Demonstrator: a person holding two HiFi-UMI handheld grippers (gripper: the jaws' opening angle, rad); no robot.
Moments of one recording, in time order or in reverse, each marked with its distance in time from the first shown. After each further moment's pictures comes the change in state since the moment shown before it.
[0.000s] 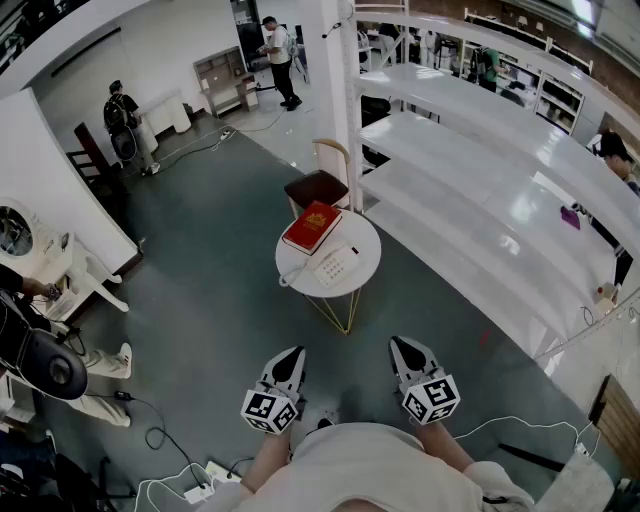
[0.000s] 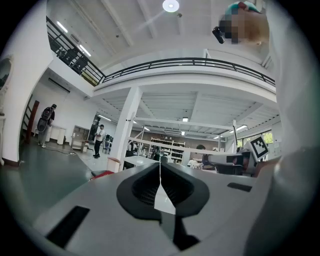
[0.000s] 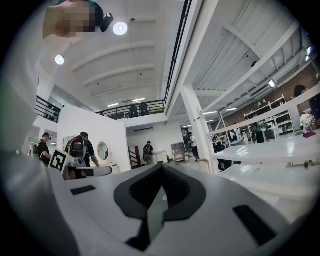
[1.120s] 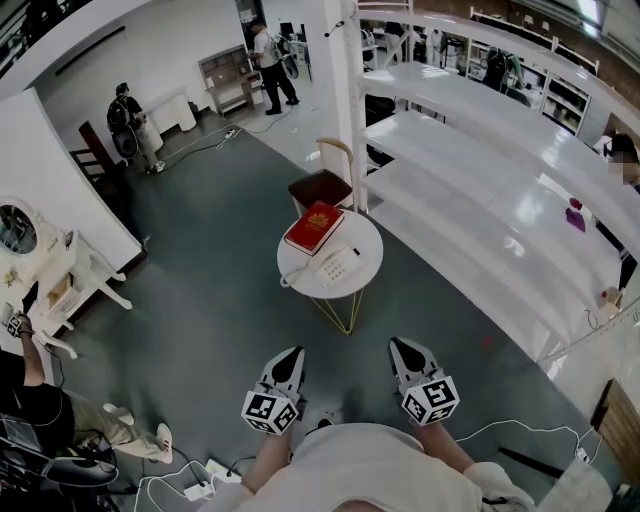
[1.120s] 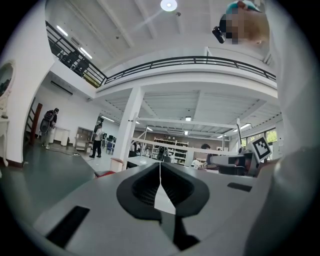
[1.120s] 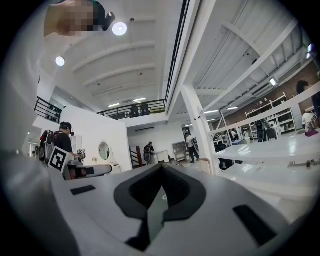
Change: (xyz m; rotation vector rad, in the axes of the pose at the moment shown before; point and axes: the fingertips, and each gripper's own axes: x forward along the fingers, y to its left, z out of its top) left arm 0.010 -0.002 0.001 0.002 0.000 0.039; right arm 0.003 -0.013 -0.001 0.004 0.008 0.014
